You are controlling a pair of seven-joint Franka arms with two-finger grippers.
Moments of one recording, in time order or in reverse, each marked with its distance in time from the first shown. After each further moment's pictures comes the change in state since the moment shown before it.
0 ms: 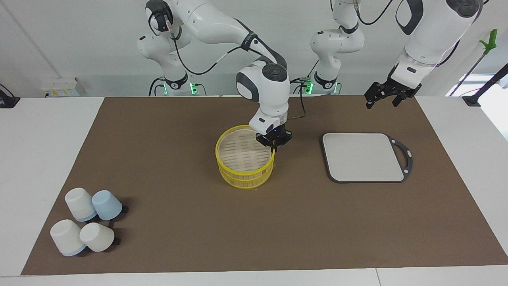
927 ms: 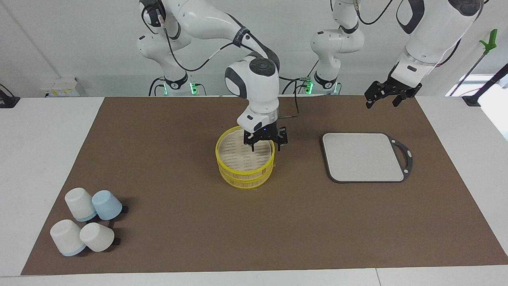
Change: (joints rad) left arm 0.001 0.000 0.000 0.005 -0.004 0.002 0.026; right arm -0.110 -0.095 -0.013 -0.001 -0.002 -0.065 -0.032
